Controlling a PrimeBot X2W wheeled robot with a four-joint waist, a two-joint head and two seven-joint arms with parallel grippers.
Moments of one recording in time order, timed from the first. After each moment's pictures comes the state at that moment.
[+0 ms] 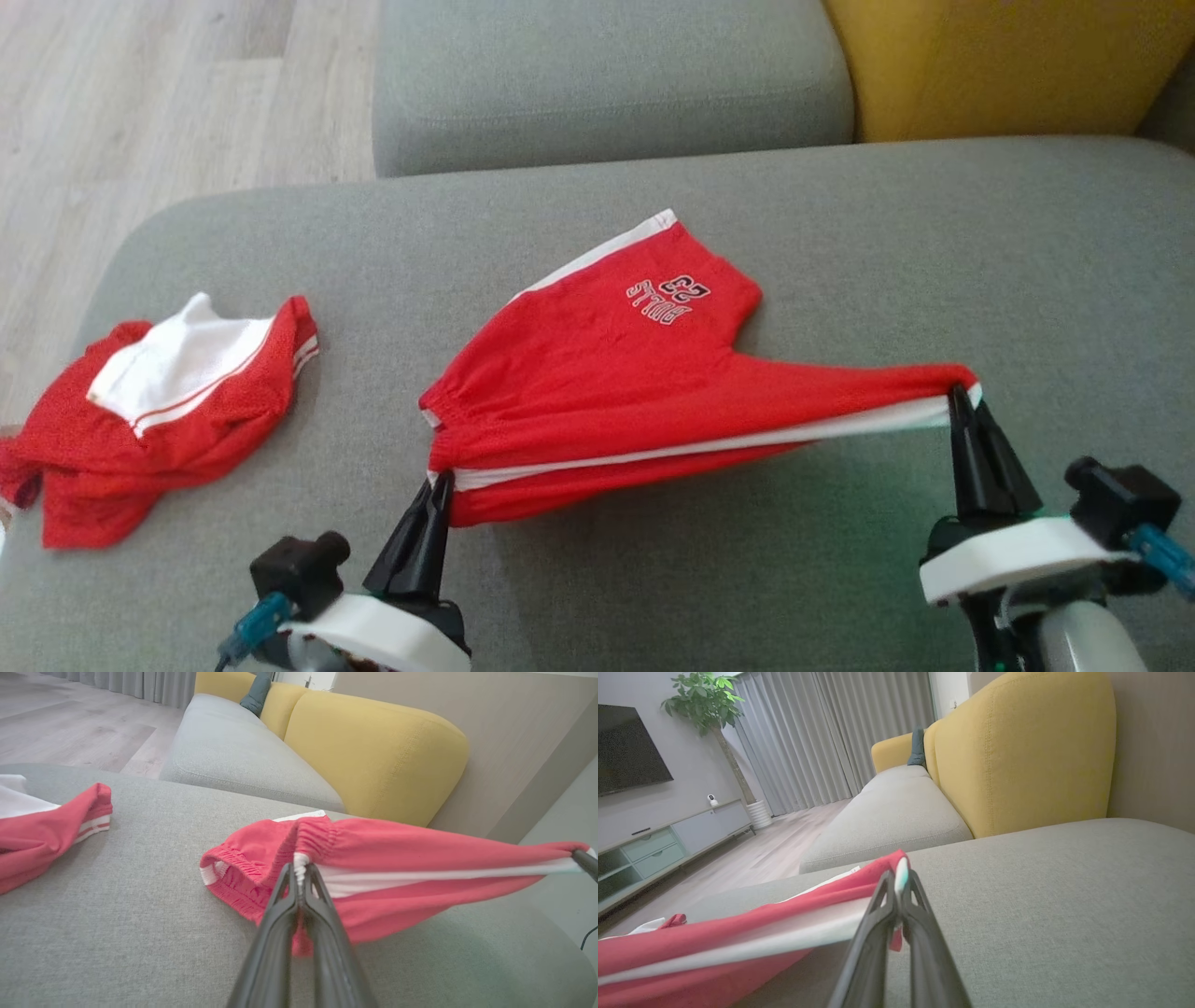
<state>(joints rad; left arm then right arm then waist) 0.05 0.04 -0.26 0.29 -0.36 -0.13 -0.26 0.02 -0.04 0.00 0.18 0.26 0.13 -0.12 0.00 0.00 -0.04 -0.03</state>
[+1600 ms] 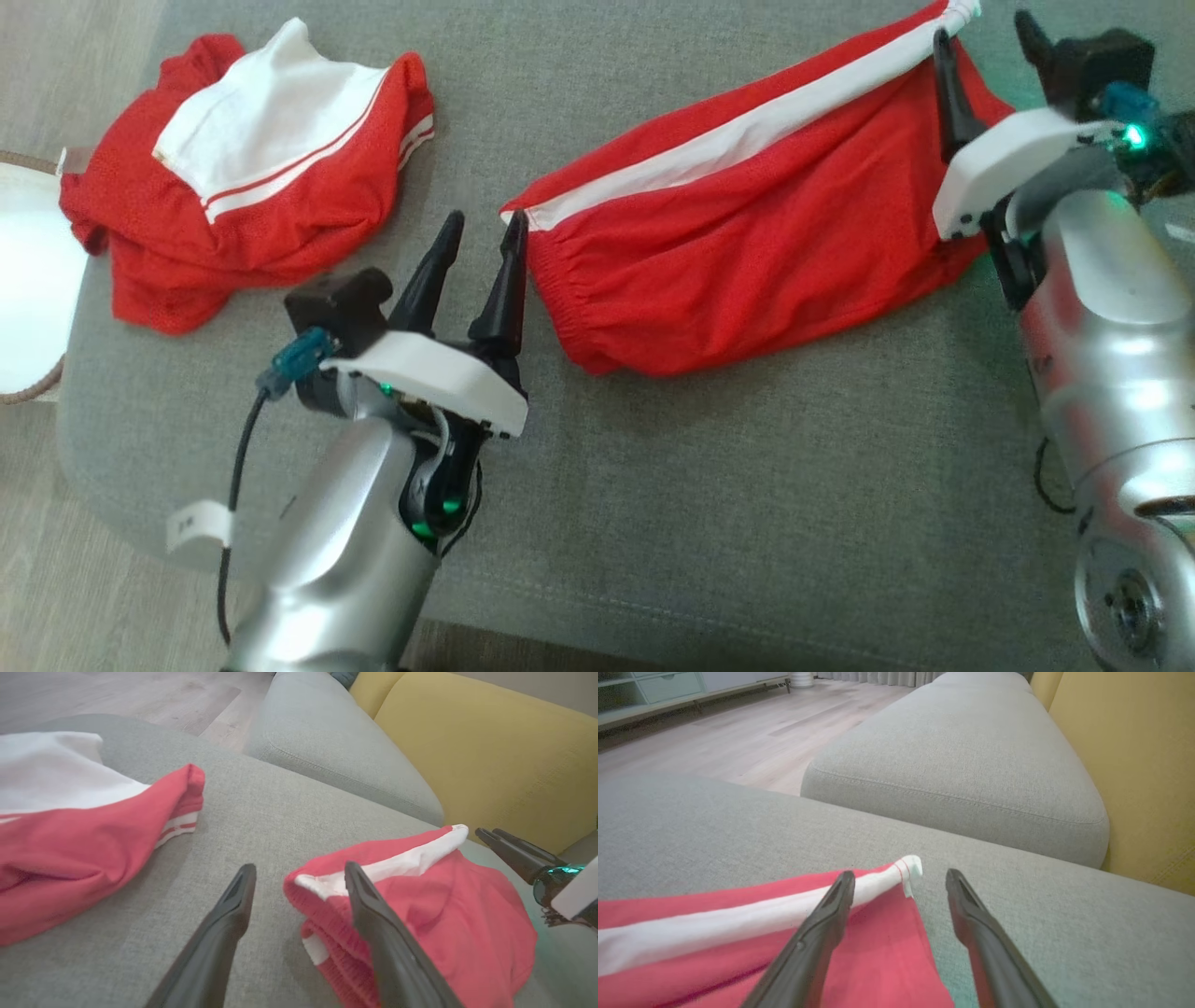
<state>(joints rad) -0.47 0.03 -0.45 0.45 -0.57 0.01 -0.26 -0.98 -0.12 -0.04 1.11 -0.16 0.13 -0.22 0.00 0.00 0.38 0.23</state>
